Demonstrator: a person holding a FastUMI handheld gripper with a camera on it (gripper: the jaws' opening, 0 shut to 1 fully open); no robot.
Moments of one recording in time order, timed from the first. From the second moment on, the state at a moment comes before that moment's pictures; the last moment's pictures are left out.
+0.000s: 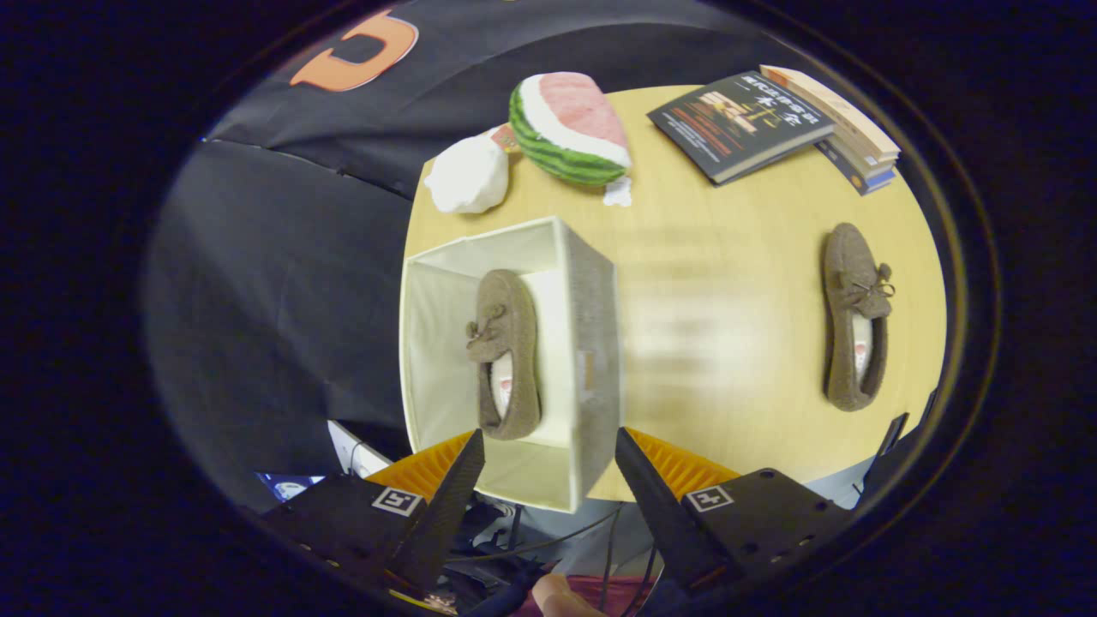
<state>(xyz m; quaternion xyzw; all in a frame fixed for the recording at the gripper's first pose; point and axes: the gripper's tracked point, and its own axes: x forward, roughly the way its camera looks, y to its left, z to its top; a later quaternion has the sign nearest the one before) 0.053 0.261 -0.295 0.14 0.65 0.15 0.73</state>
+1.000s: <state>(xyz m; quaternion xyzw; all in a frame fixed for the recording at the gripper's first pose) 0.132 -0.076 -0.420 0.01 0.65 -0.03 0.76</state>
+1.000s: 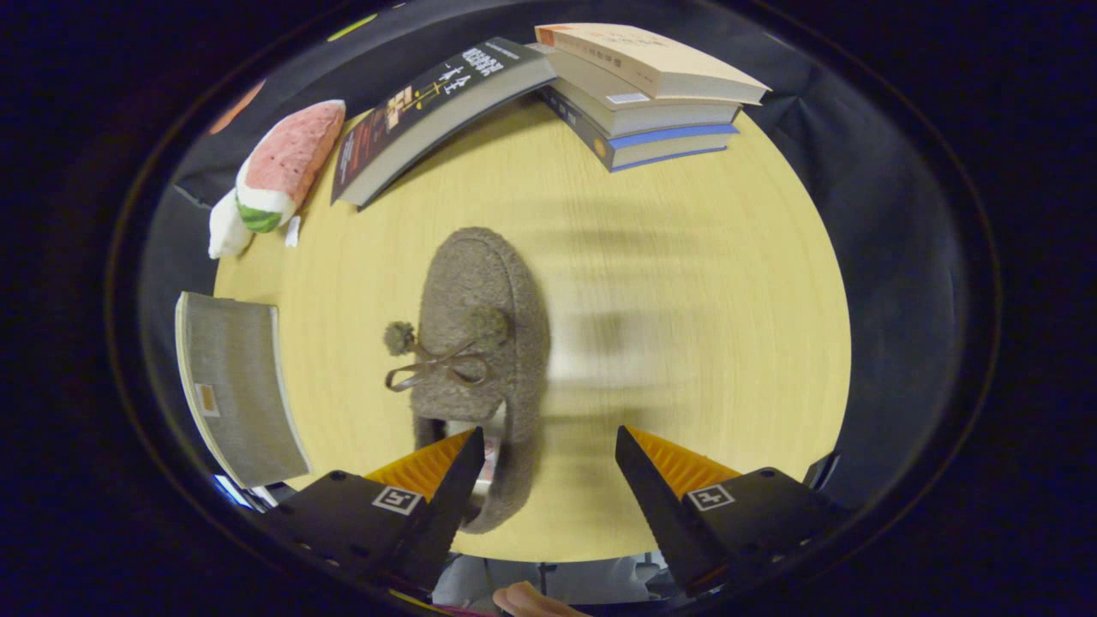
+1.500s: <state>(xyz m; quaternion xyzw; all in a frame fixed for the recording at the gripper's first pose) 0.143 -0.056 -0.448 0.06 0.65 0.02 0.76</state>
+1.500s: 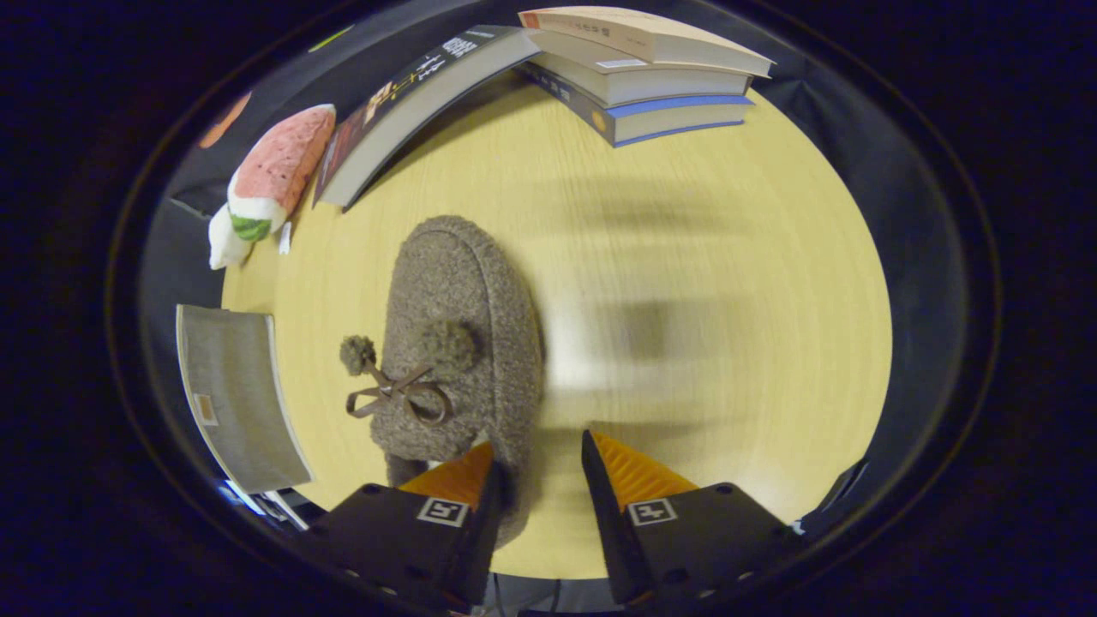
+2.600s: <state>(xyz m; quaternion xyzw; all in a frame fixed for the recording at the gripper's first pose) 0.100 0.041 -0.251 0.05 0.58 0.04 0.81</state>
